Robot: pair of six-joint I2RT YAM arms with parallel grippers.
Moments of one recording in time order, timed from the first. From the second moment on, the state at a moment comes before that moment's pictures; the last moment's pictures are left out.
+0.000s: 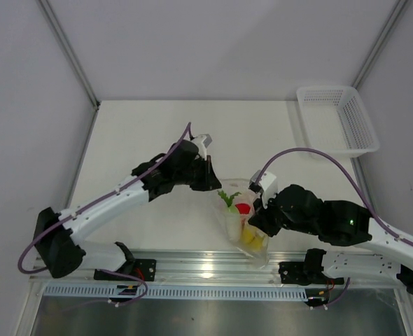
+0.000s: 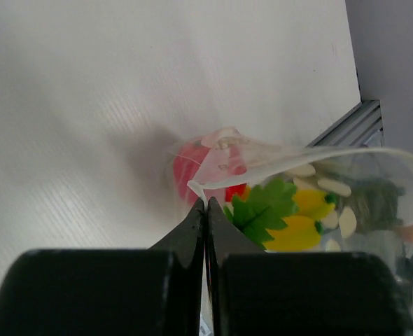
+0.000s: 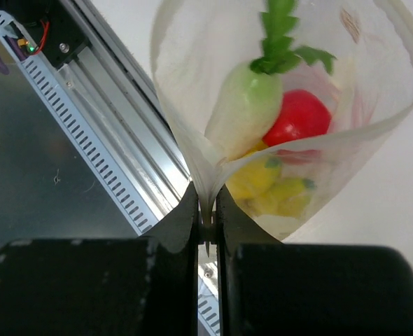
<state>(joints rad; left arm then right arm) -0.81 1.36 1.12 -0.44 0.19 -0.68 1.24 0.83 1.10 -0.91 0.14 0.31</state>
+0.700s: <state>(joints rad) -0.94 0.69 0.75 -0.64 -0.25 -0.89 1.15 0.89 1.00 -0.76 0.24 0.36</state>
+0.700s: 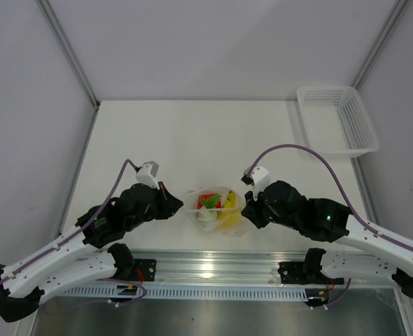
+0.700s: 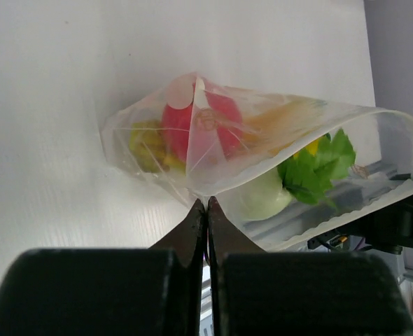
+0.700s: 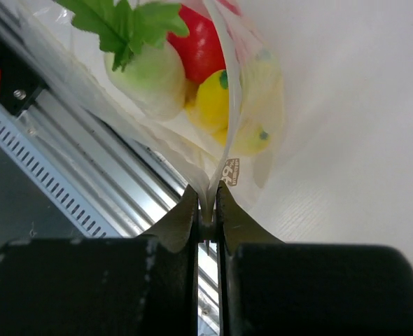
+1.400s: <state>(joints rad) -0.94 0.53 0.85 -0.40 -0.08 -0.41 1.15 0.89 1.09 -0.81 -0.16 0.16</state>
